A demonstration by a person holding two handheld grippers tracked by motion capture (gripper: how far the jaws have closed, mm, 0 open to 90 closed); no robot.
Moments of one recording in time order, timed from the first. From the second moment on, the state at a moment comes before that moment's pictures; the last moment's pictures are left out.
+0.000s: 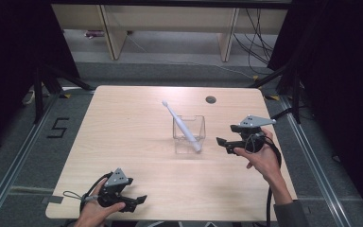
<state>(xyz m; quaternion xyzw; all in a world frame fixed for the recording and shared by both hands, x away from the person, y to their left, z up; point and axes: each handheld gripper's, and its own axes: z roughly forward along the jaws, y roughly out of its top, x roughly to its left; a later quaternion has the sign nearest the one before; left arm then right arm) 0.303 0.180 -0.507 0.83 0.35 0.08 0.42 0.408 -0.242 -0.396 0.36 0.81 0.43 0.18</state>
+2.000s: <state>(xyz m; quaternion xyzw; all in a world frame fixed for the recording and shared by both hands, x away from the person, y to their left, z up) 0.302 0.180 -0.506 0.83 0.36 0.08 0.42 0.358 -0.248 -0.448 0.35 0.81 0.44 0.17</state>
